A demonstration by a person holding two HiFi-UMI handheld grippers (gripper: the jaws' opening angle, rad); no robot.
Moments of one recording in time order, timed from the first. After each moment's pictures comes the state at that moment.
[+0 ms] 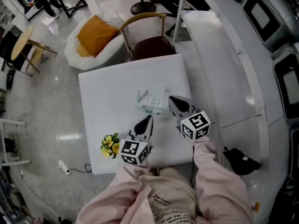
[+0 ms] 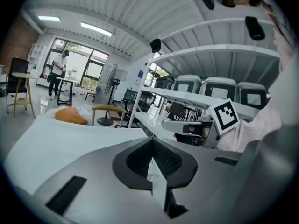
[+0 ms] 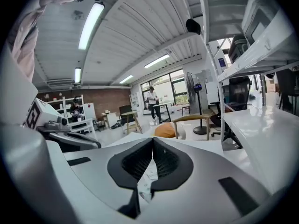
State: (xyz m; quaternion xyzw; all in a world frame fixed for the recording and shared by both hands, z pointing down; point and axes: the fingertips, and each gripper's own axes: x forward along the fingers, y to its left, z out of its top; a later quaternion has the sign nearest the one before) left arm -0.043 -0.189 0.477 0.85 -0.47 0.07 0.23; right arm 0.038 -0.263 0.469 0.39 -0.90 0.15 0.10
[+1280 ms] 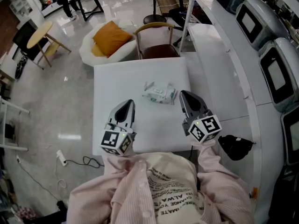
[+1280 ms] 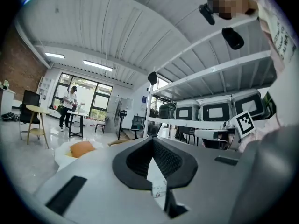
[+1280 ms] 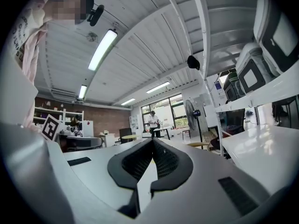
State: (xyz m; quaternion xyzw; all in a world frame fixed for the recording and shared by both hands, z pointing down) left arm -0.126 -0.118 0.335 0.83 -0.55 -0.01 0.08; right arm 0.064 -0.165 0.326 0.42 -0.90 0.07 -0.05
